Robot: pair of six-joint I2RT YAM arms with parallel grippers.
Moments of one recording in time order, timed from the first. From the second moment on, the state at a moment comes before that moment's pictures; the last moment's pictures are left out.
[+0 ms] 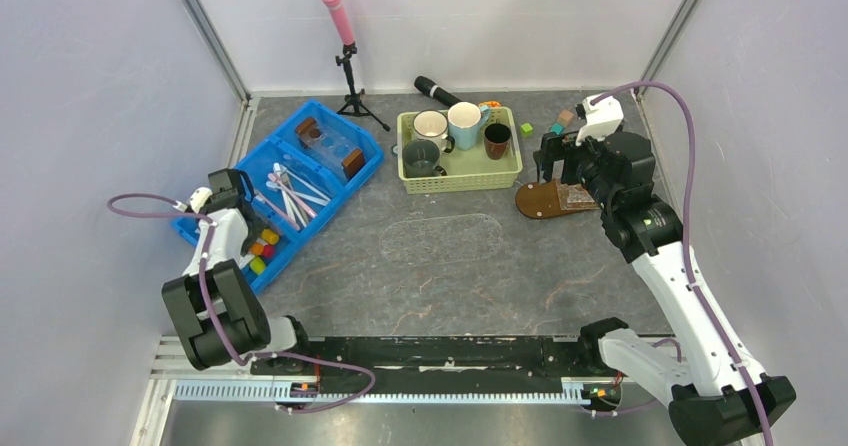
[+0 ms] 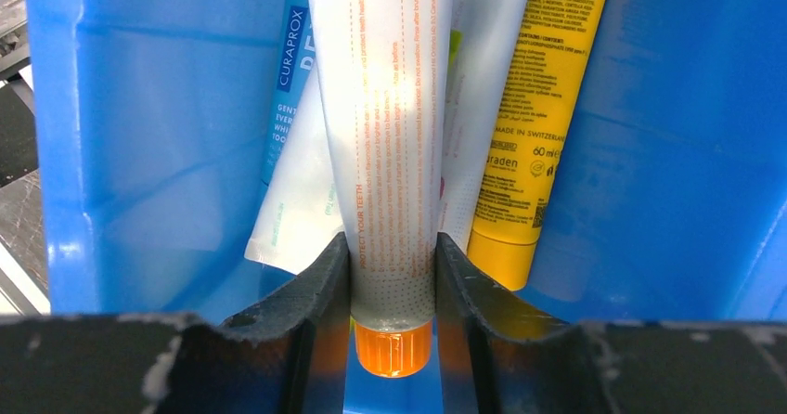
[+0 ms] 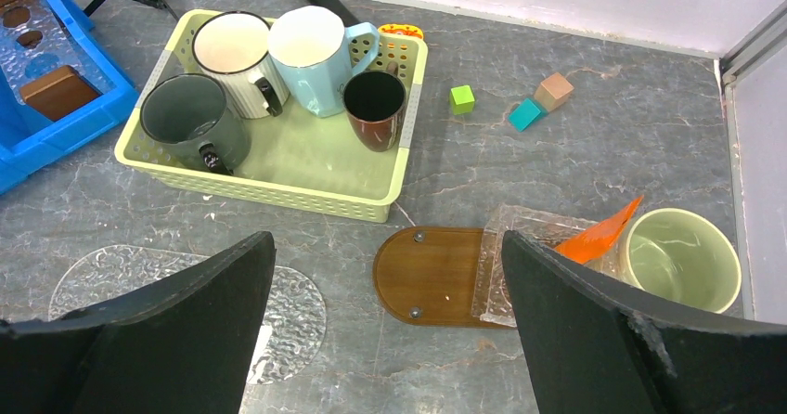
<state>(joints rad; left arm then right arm) 0.39 1.34 0.81 -0.59 -0.39 -0.67 0.29 0.95 1.05 -0.37 0.06 0.02</state>
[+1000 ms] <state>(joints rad) -0.05 0.80 0.82 -0.46 -0.33 -0.33 0.29 0.95 1.05 -0.31 -0.15 0.02</state>
